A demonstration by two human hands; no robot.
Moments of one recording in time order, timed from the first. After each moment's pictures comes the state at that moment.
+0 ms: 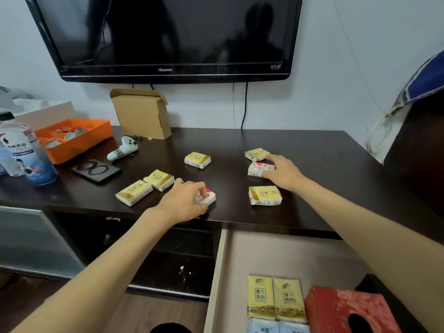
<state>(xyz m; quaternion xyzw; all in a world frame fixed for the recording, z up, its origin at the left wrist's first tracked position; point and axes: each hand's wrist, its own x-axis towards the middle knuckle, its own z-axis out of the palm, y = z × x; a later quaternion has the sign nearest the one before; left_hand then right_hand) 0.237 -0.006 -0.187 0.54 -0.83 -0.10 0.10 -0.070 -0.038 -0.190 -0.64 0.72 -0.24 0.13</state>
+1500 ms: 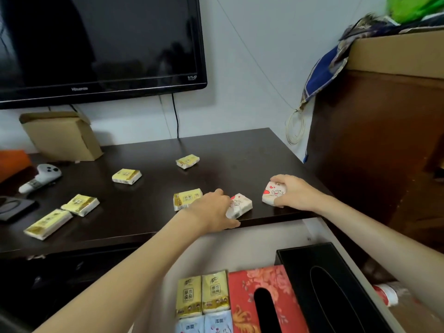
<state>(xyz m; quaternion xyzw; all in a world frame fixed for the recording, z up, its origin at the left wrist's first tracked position) 0.010 0.074 -0.176 0.37 -0.93 -0.04 -0.02 -0.242 0.143 -0.189 -0.57 0.77 -0.21 0.18</state>
